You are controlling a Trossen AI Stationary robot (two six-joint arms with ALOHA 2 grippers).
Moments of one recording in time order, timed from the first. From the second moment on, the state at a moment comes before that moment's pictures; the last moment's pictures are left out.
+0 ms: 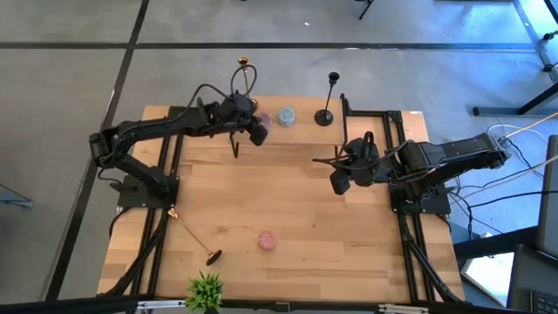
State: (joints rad) left arm 0.47 1.43 1.09 -0.33 -0.20 -0.26; right arm 0.28 1.22 1.28 -0.98 0.56 0.97
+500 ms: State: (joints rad) left arm 0.47 1.42 1.09 -0.31 -0.32 -0.26; right arm 0.28 1.22 1.28 -0.98 0.57 0.97
